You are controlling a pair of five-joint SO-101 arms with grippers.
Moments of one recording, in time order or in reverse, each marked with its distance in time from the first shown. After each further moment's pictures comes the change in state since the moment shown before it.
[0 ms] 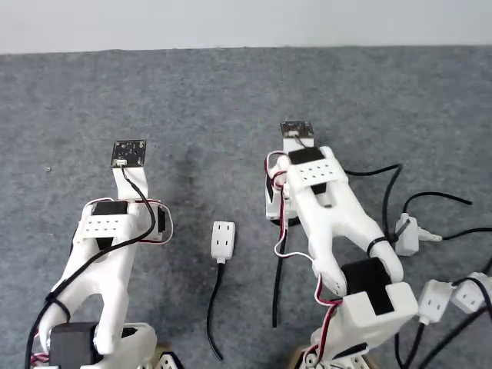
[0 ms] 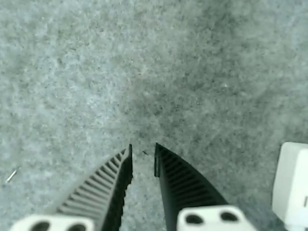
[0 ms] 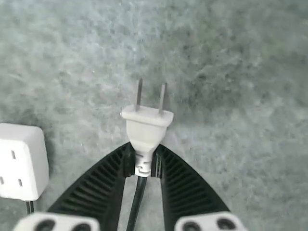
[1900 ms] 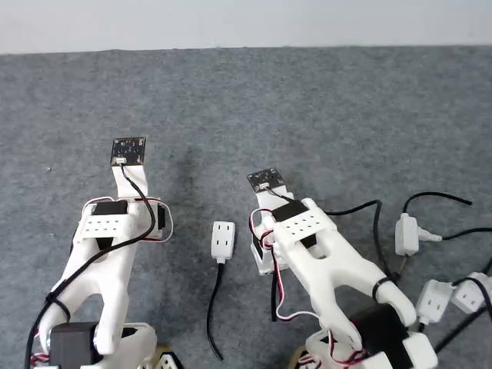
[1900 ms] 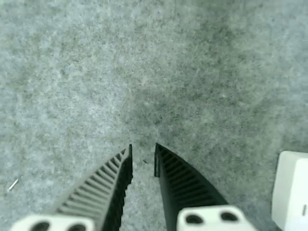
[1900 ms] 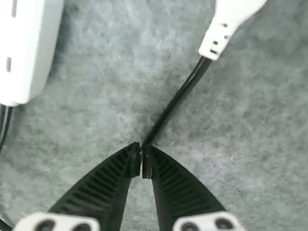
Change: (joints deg) left arm 0.0 0.0 0.0 -2.1 0.0; right arm -10.6 -17.8 28.5 -7.6 6.2
